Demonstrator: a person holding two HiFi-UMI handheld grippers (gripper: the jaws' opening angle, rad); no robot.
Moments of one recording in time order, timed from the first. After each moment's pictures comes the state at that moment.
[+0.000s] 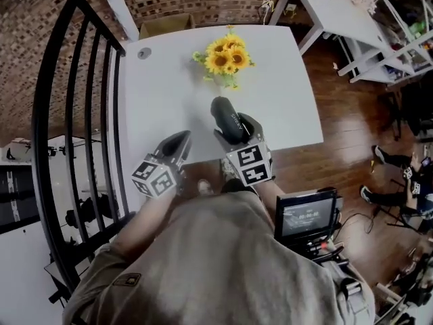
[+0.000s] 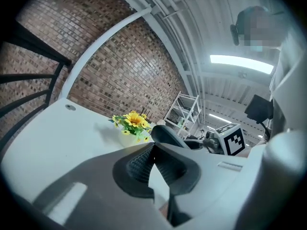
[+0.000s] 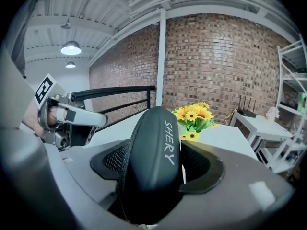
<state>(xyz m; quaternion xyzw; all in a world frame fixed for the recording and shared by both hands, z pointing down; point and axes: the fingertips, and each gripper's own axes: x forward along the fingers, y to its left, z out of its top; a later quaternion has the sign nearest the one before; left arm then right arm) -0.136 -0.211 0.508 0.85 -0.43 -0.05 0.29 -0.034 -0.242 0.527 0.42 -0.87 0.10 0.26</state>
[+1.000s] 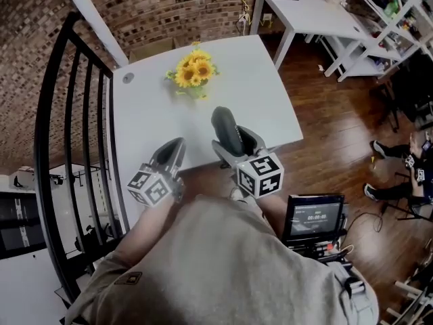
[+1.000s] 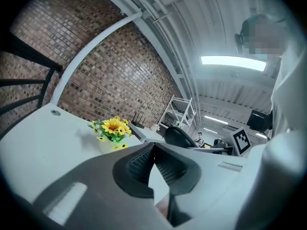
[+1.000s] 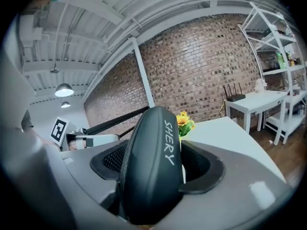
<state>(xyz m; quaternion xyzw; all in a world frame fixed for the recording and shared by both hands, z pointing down) -0.064 -0.191 0.451 0.86 -0.43 -0.07 0.25 0.058 -0.194 0.458 0.43 -0.87 0.21 0.09</state>
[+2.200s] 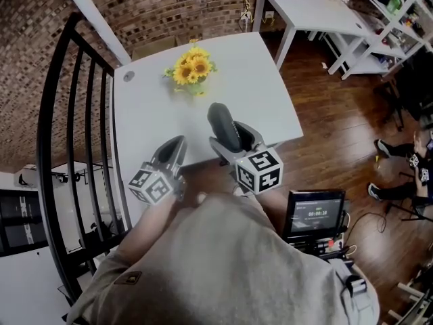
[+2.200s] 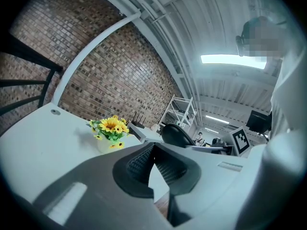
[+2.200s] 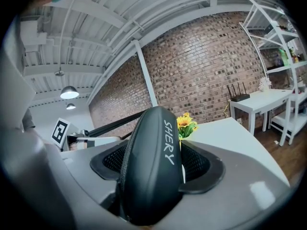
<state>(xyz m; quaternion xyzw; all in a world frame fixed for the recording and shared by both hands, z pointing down) -0.047 -0.184 0.447 0.86 -0.44 -0.07 0.25 0.065 -0.193 0.453 0.41 -0.89 0.20 0.08</state>
